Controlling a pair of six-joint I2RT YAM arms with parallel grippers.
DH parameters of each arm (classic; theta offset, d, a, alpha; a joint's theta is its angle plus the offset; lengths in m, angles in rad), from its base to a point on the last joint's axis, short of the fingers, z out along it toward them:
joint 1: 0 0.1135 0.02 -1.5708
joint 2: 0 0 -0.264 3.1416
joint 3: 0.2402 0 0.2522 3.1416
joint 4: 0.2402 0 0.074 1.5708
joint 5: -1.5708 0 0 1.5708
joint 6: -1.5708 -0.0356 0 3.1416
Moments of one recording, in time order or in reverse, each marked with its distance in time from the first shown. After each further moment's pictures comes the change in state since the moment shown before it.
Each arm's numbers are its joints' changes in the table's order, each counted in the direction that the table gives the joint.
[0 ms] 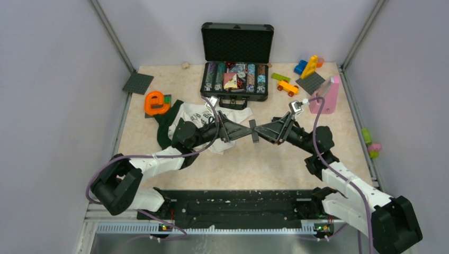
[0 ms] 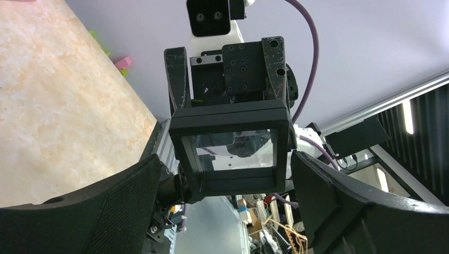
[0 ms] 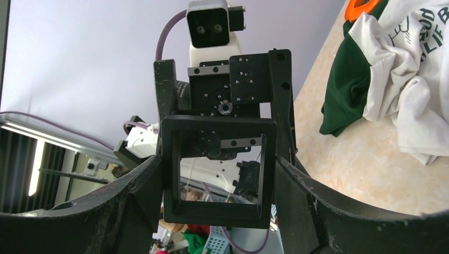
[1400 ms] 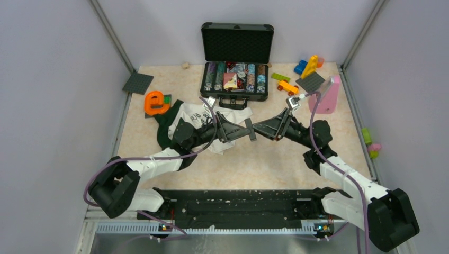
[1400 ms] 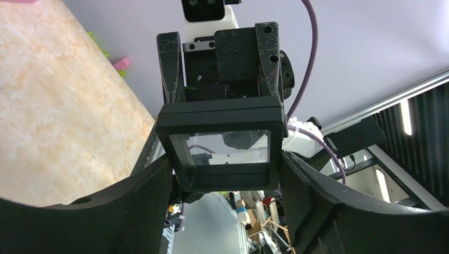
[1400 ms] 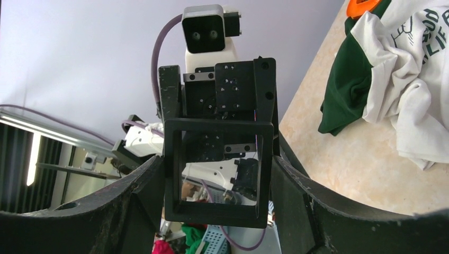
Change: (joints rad) left arm 0.004 -0.033 -0.017 0.005 0.005 0.005; right arm -0.015 0.076 0.060 -0.004 0.061 0.010
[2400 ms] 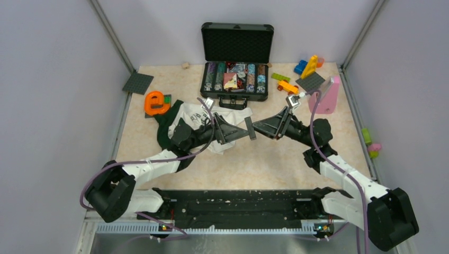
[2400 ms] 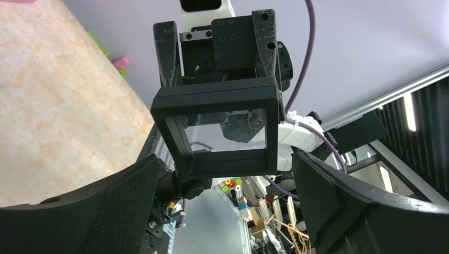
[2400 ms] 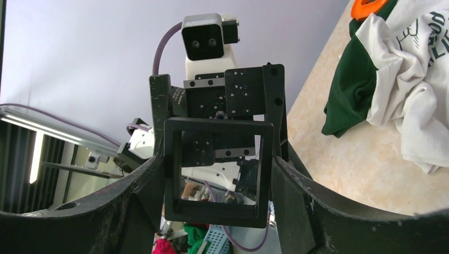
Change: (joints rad) left arm 0.003 -0.041 -0.016 0.008 -0.011 -0.010; right arm -0.008 0.010 0.020 -0.009 0.013 -0.005
